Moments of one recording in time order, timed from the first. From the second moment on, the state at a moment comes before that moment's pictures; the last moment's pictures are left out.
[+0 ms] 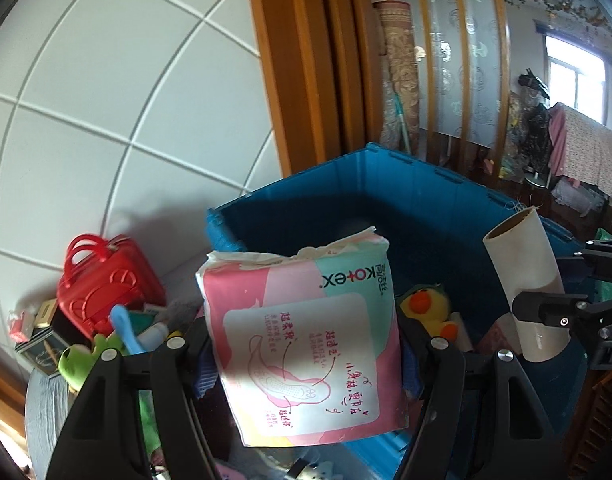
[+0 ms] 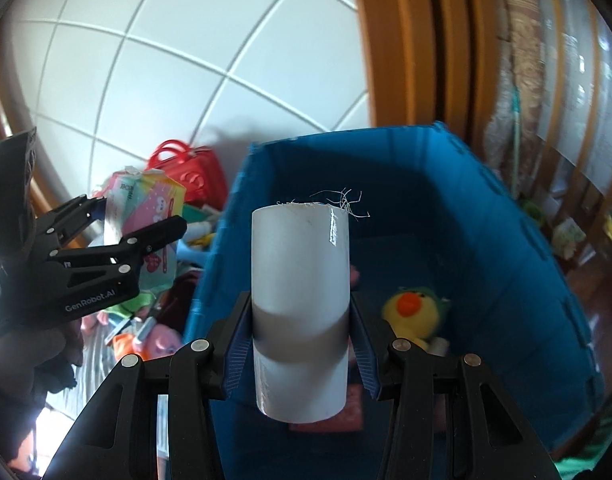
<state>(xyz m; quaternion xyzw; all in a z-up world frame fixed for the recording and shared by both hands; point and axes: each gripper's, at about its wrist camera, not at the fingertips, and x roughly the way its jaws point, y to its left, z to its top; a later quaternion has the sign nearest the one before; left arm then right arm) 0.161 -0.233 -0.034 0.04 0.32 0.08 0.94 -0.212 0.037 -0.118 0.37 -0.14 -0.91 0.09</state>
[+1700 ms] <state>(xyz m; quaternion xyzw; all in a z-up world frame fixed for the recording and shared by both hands) 0.027 -0.078 -0.140 -0.07 0.42 0.22 0.88 -0.221 -0.086 -0.106 0.36 -0.12 -0.92 0.12</state>
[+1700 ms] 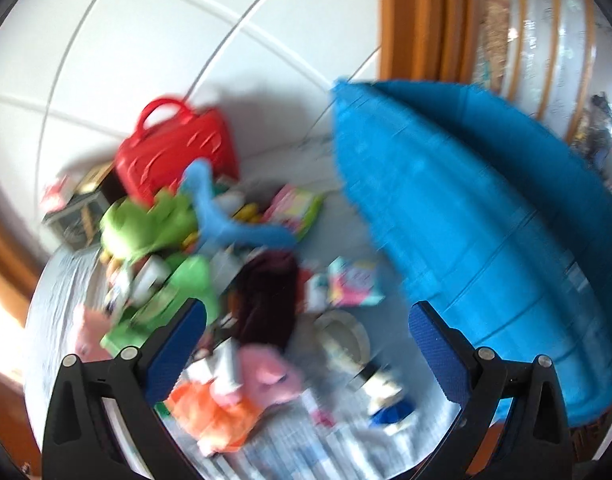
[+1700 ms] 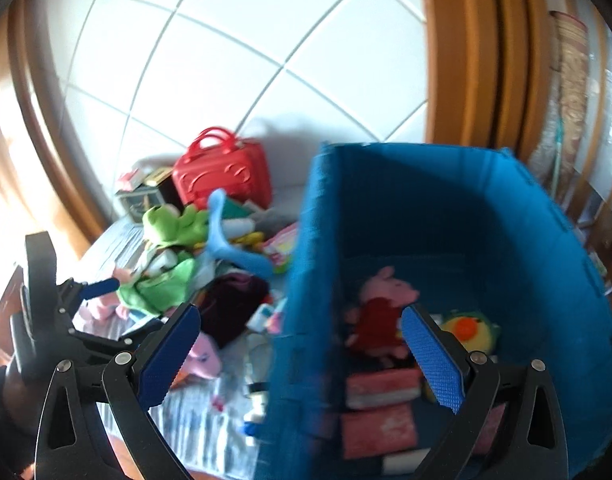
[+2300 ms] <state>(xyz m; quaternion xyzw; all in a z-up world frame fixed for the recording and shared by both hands) -0.059 0.002 -0.225 -0.09 0.49 0.21 0.84 -0.216 -0.235 -0.178 0.47 -0.09 -0.87 0.16</state>
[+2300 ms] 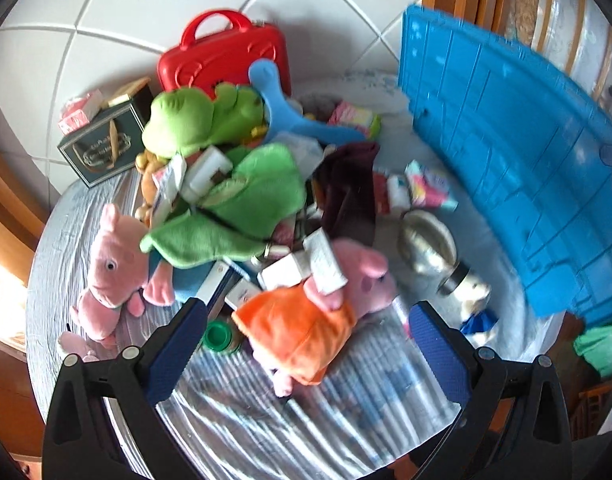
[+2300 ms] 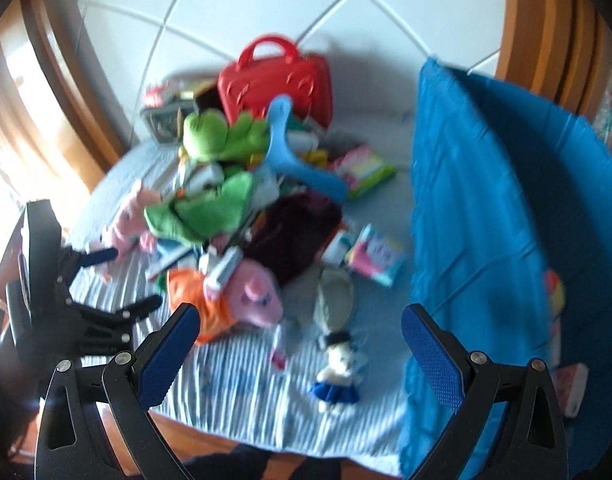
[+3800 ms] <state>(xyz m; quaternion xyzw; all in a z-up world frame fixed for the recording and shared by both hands) 0.004 -0.012 -0.401 0.16 0.63 0.12 0.75 -0.248 -0.269 -0.447 0.65 -0.10 -0.76 0.04</state>
